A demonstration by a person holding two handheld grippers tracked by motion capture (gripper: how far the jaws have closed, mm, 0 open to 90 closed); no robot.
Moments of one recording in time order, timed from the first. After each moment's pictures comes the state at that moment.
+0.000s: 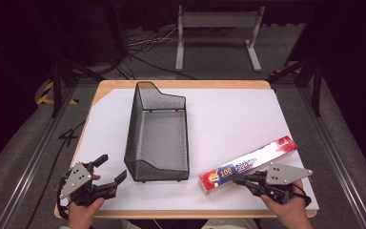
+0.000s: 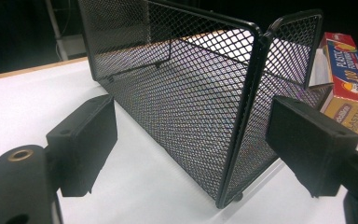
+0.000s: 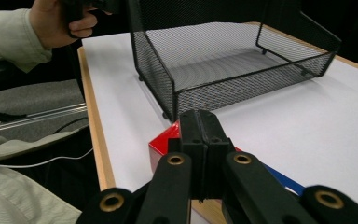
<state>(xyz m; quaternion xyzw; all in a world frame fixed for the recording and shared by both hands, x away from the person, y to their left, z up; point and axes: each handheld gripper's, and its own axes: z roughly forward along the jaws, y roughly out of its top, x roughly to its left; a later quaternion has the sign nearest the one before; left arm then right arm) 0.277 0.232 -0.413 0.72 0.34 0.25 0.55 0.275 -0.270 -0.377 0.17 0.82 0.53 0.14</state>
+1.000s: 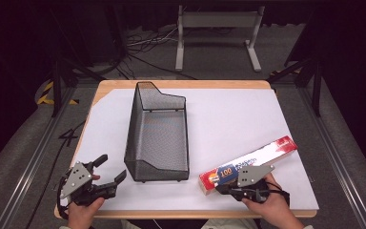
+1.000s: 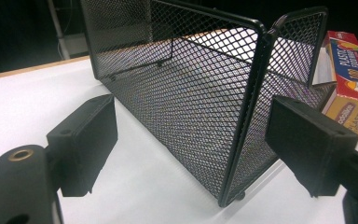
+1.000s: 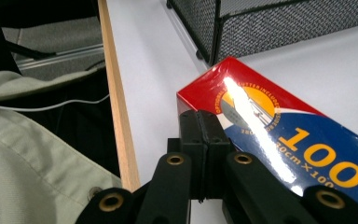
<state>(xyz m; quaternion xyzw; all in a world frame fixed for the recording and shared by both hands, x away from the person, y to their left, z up) 0.277 0.233 -0.413 0.72 0.35 0.25 0.55 0.291 -0.234 -0.410 0.15 0.89 0.43 0.06</state>
